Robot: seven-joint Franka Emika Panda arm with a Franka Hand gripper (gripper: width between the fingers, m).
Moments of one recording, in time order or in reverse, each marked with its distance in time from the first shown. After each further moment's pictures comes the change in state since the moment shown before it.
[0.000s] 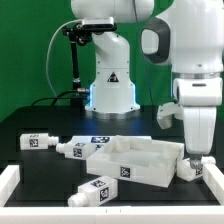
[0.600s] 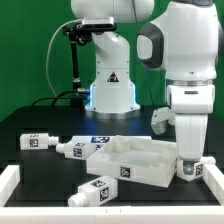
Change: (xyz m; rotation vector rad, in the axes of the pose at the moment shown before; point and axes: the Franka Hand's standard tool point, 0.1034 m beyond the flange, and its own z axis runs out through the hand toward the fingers) arm -0.005 -0.010 0.020 0.029 -0.001 0.009
